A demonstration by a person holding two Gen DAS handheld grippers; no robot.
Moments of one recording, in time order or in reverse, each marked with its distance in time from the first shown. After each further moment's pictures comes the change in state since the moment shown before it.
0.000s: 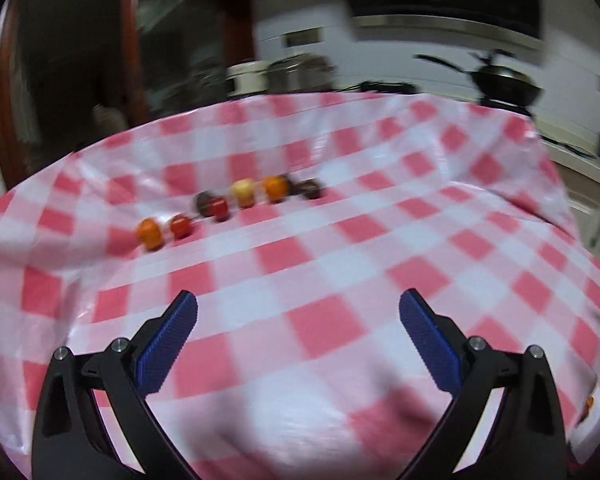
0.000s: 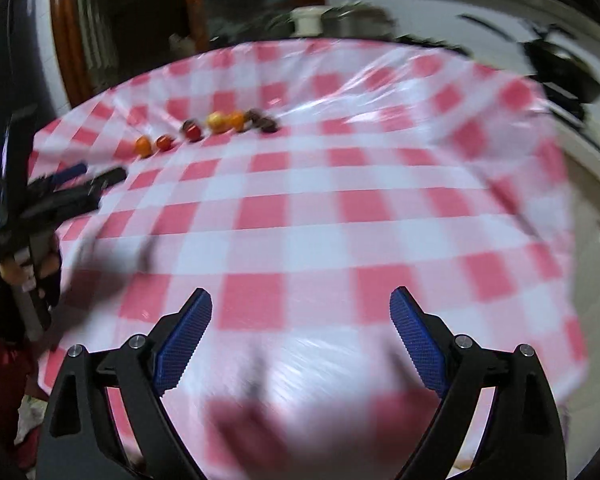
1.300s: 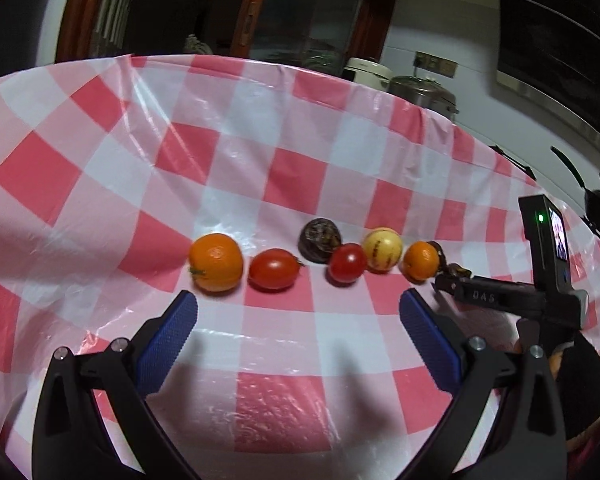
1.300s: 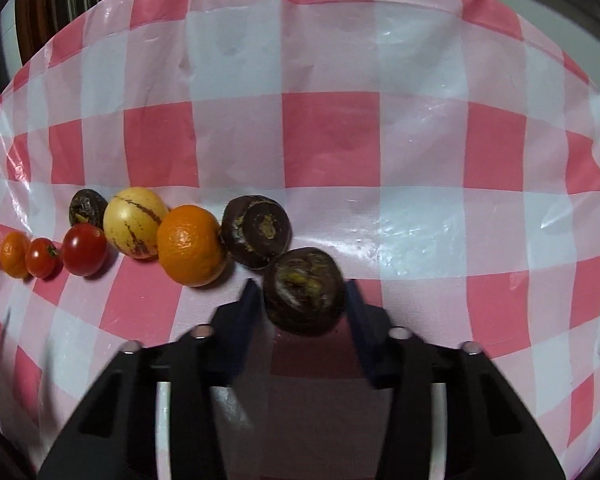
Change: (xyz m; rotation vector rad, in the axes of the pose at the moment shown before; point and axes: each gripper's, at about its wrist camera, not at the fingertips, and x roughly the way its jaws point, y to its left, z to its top) left arm 0.139 0.142 0.042 -0.448 -0.006 0.105; right arm 0.293 0.043 0.246 -0.100 0.081 -0.028
